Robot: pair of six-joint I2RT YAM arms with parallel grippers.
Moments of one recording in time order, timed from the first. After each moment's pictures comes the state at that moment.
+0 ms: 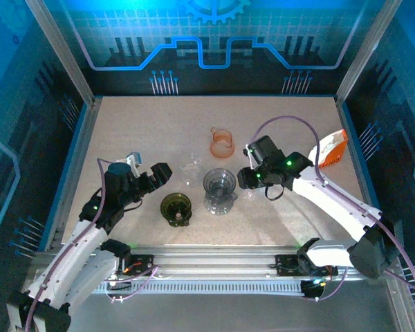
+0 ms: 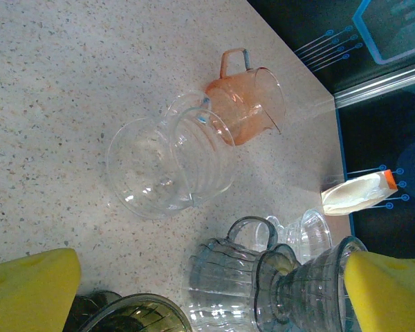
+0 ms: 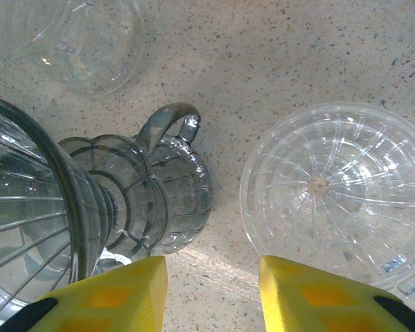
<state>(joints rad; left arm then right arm) -0.29 0.71 0.57 -0.38 0.21 -0.87 0.63 1.28 1.09 -0.88 -0.06 0.41</state>
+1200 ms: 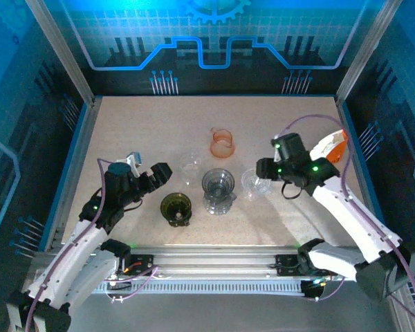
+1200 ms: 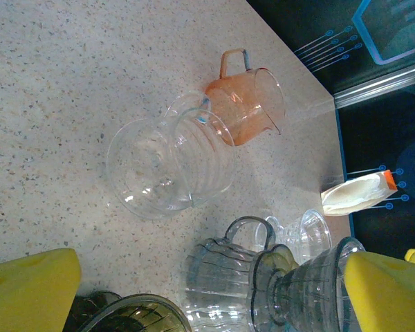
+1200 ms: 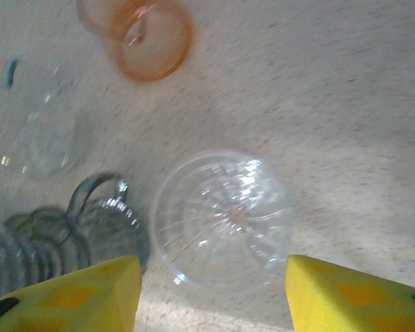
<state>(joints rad) -0.29 0.71 0.57 -0.38 0.21 -0.87 0.40 1.09 1.04 -0.86 0.04 0.44</state>
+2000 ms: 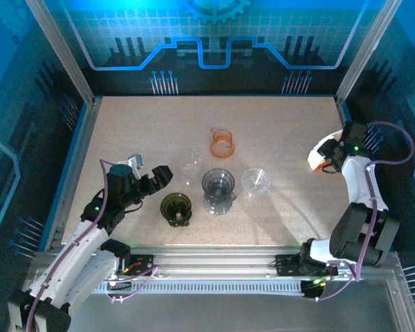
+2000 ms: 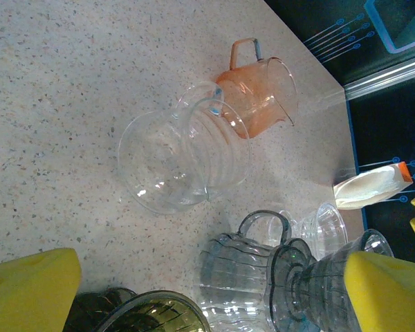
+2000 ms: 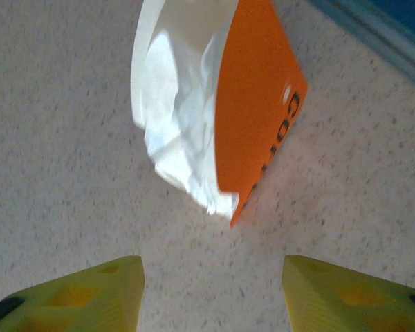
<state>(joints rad) -0.29 0.71 0.54 -0.37 0.22 -0.84 -0.34 1.38 1.05 -0.61 0.00 0.51</state>
